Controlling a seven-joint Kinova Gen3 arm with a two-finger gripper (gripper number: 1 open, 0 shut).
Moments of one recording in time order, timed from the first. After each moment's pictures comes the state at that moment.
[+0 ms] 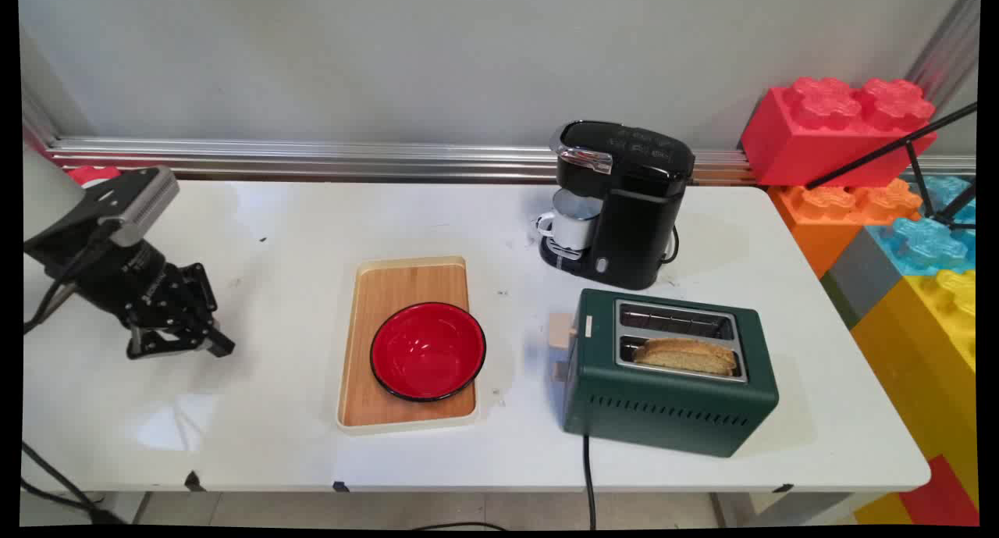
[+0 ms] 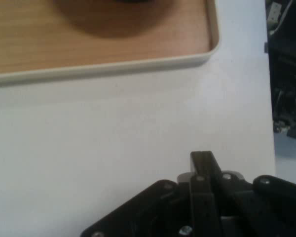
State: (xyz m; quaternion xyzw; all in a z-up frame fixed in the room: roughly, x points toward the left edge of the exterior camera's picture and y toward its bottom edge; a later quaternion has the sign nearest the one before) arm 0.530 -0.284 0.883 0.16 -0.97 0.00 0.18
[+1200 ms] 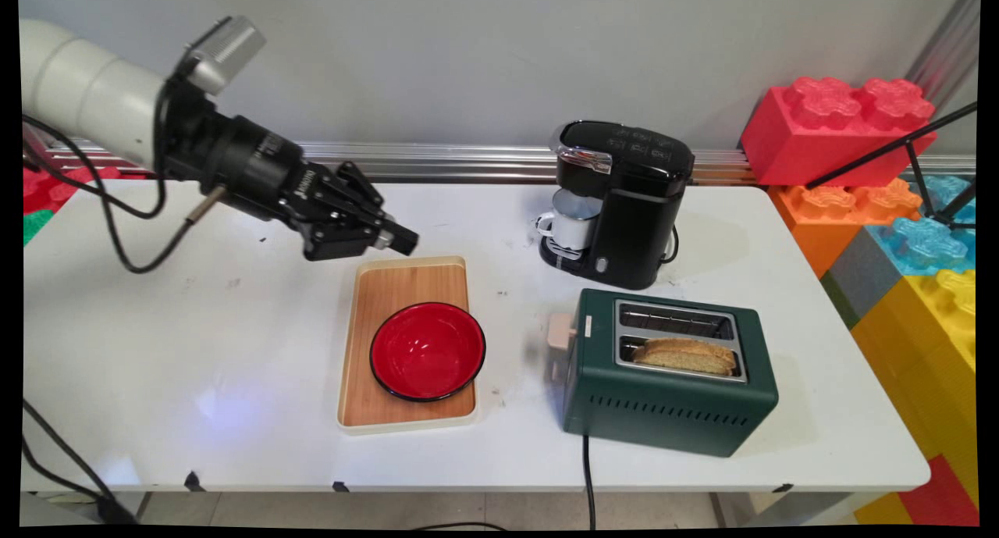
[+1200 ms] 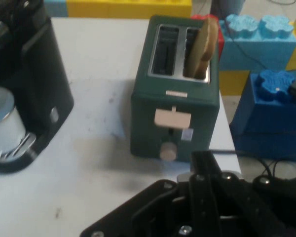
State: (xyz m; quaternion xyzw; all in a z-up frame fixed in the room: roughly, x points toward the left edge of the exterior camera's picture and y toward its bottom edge) arm 0.435 -0.345 0.925 0.14 -0.87 0.04 0.46
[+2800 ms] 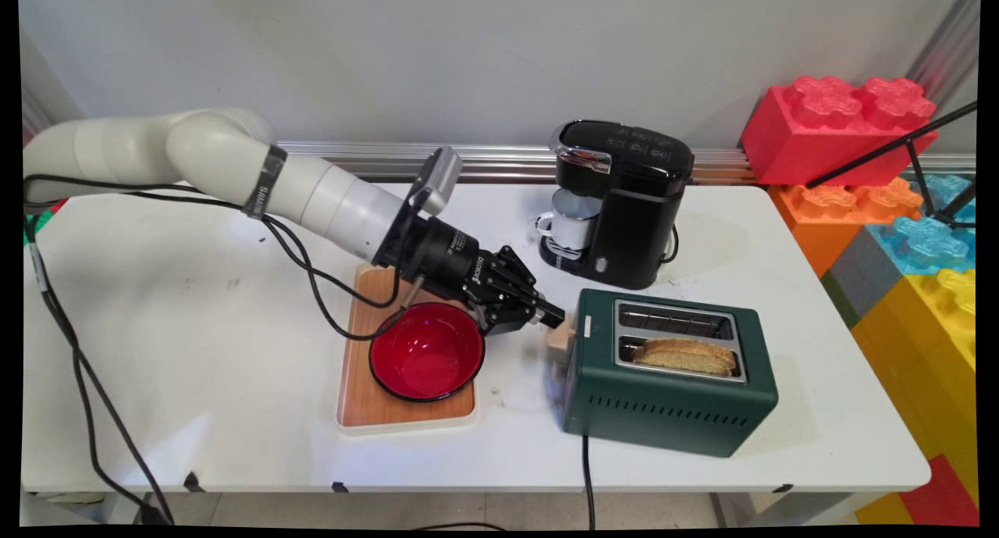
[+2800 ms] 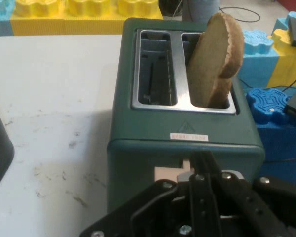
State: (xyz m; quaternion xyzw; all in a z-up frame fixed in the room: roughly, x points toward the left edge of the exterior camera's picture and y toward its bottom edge) arm 0.305 -0.414 0.793 0.09 -0.86 0.00 0.50
